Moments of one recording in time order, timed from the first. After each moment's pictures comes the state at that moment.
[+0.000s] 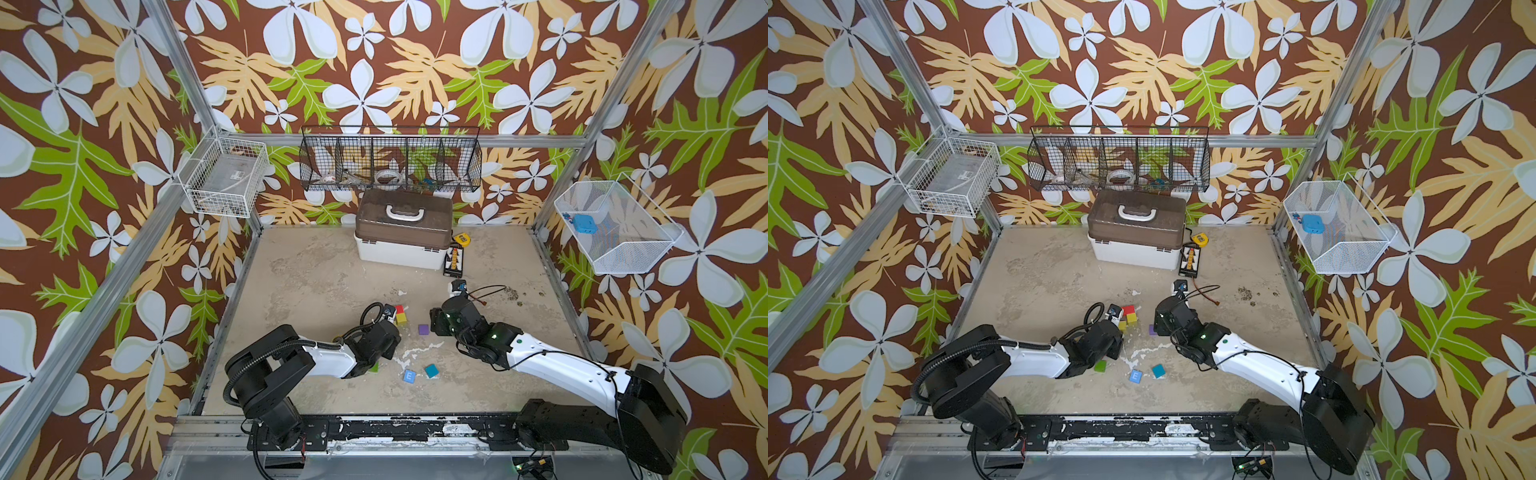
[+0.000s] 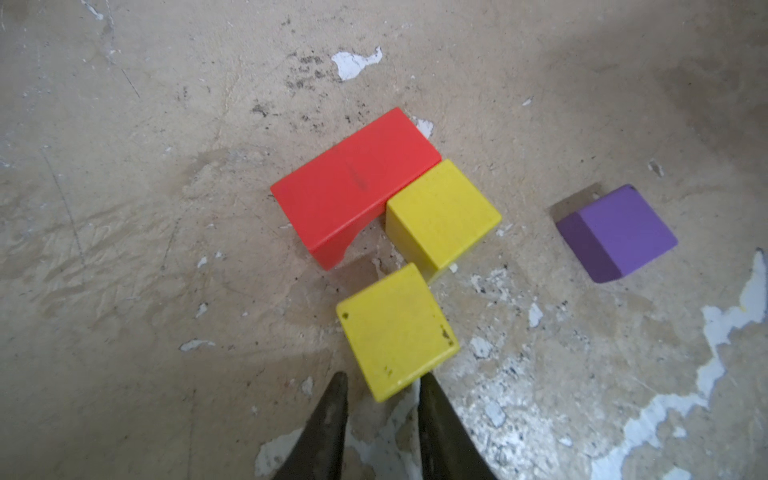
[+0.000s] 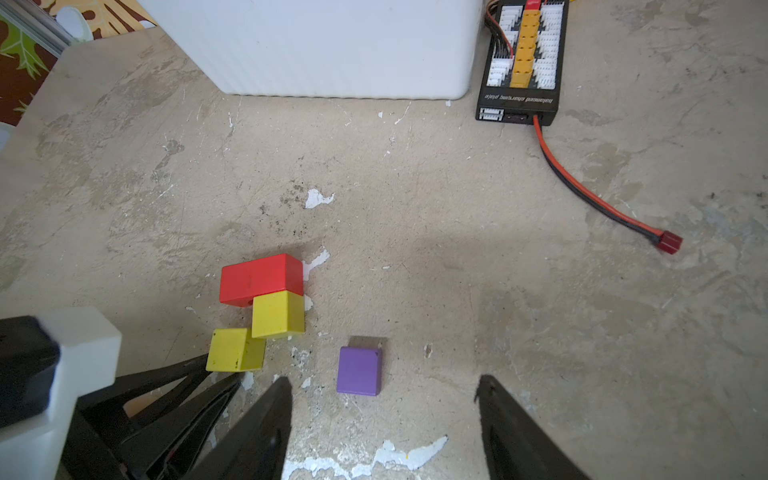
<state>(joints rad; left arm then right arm) -0.90 1.63 0.58 0.26 -0.37 -0.36 0.77 1.24 0.73 -0.26 0.39 0.63</state>
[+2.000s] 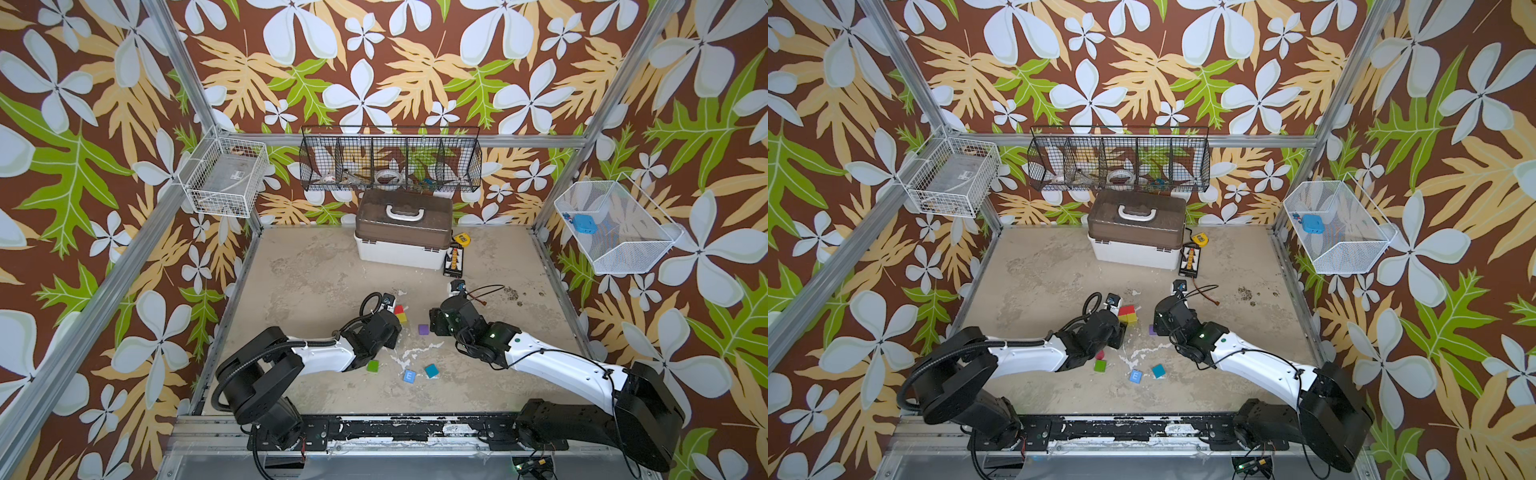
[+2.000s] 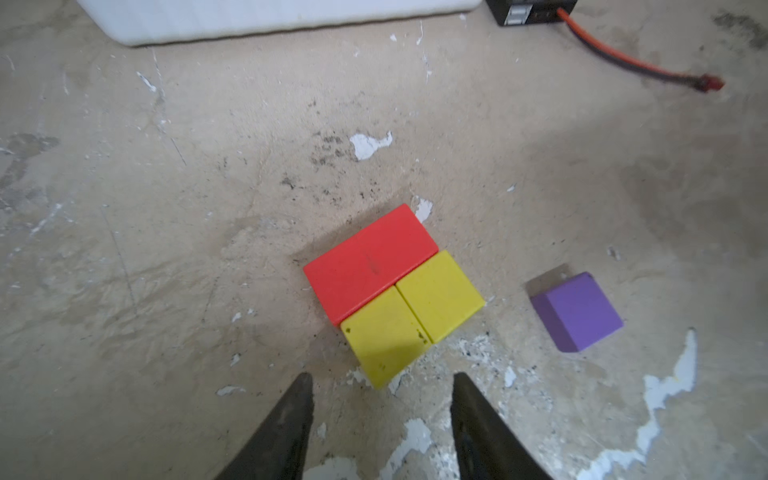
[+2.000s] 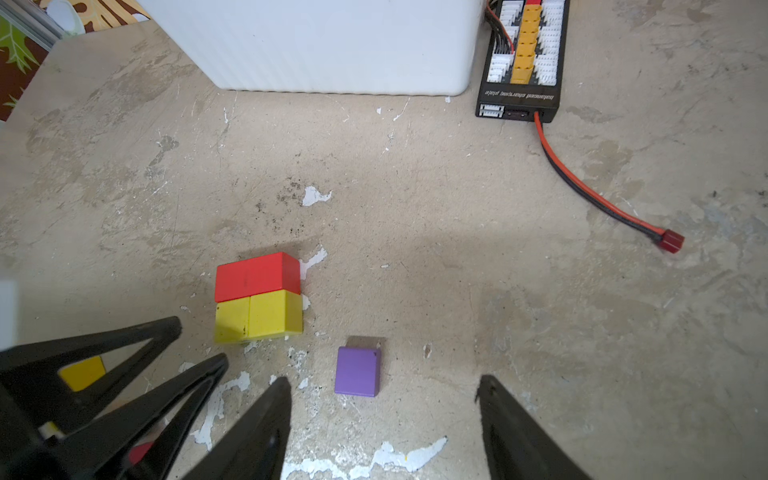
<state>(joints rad) -0.87 1.51 0.66 0.15 -0.36 -0.38 0.77 1.25 0.73 -0.26 0.39 0.63</state>
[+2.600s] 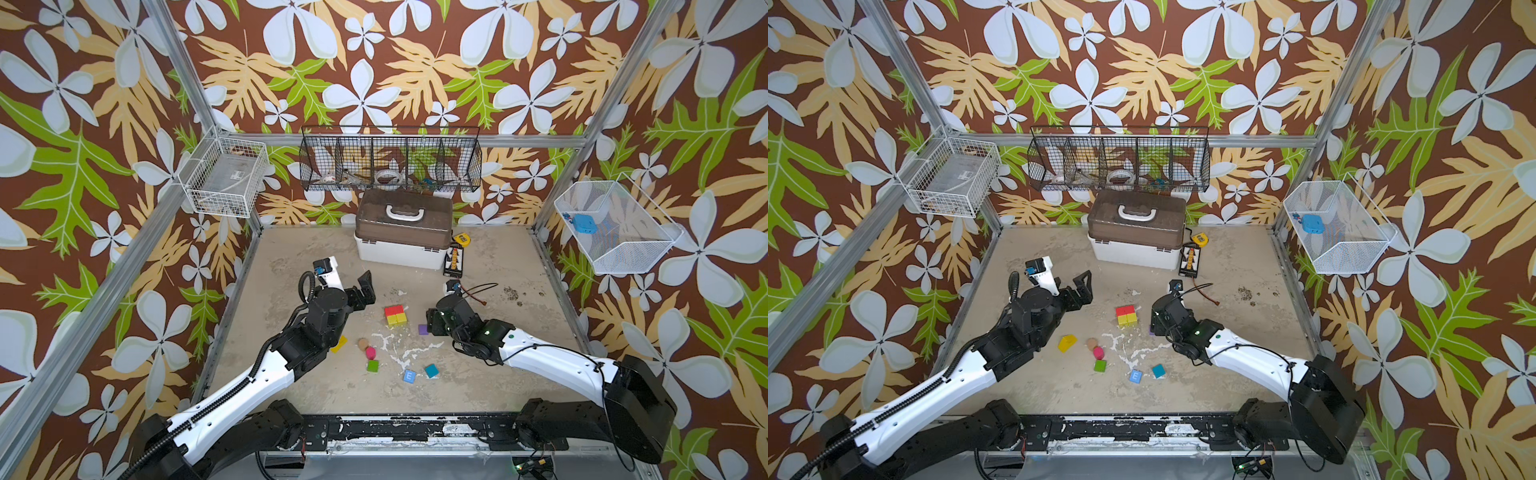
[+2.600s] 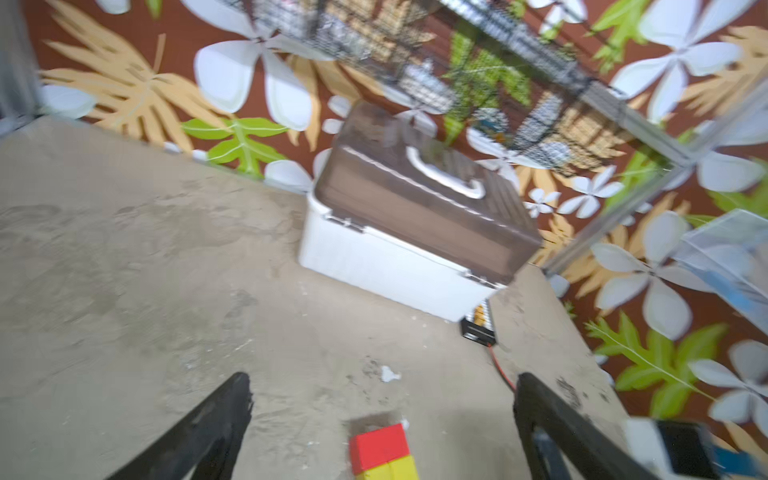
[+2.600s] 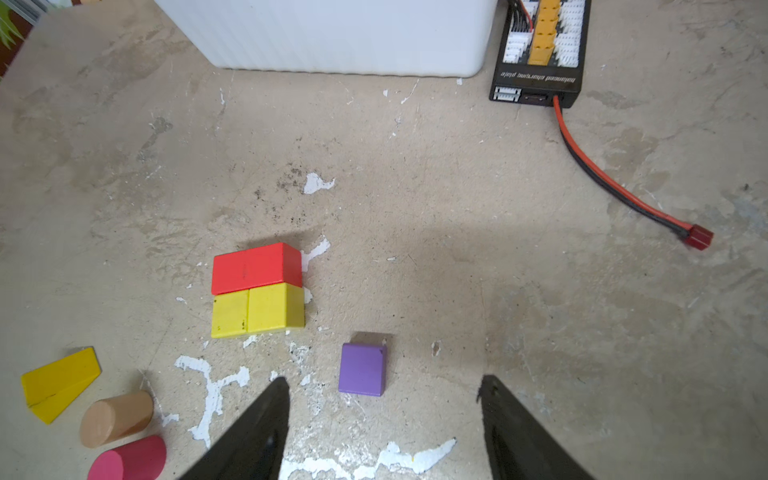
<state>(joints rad) -0.62 0.97 0.66 -0.02 -0.48 -0.64 0.77 1.34 0.78 -0.27 0.36 0.63</state>
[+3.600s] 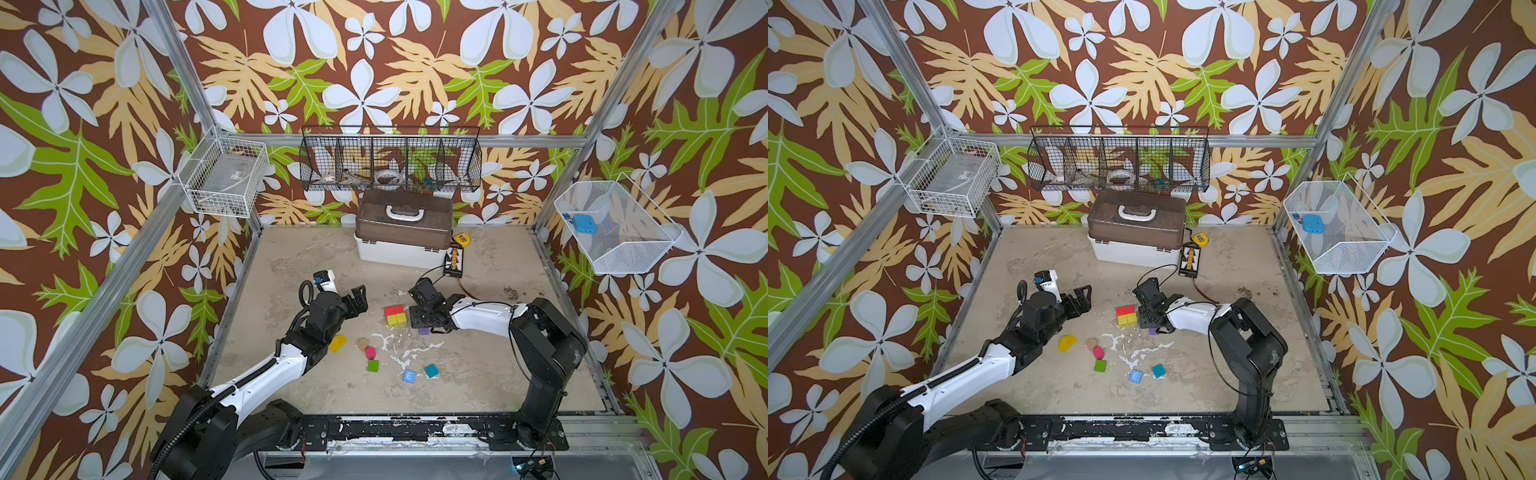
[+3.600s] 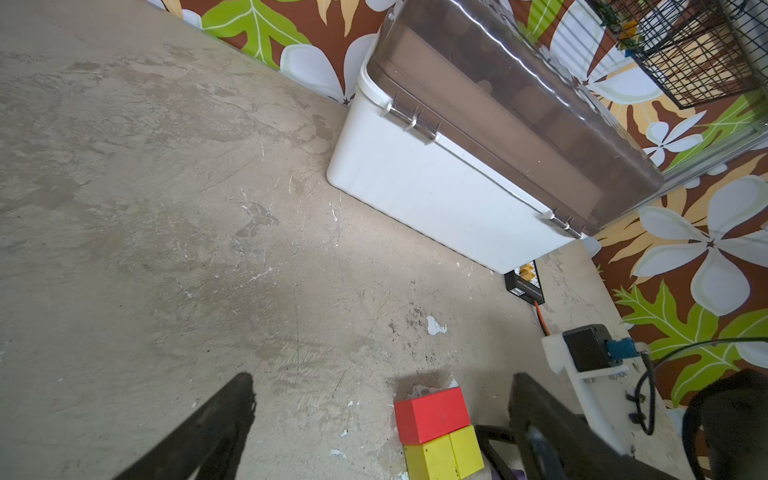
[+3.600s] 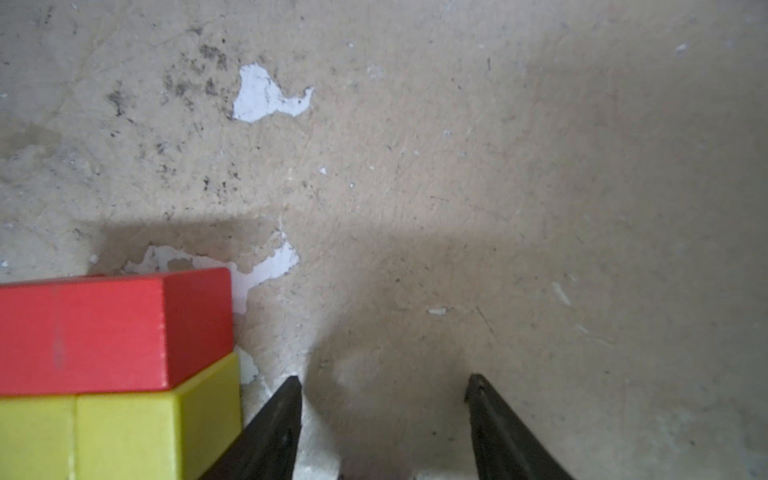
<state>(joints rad) -0.50 1.13 0.52 0.22 -0.21 -0.68 0.69 1.85 1.07 -0.32 0.20 0.51</state>
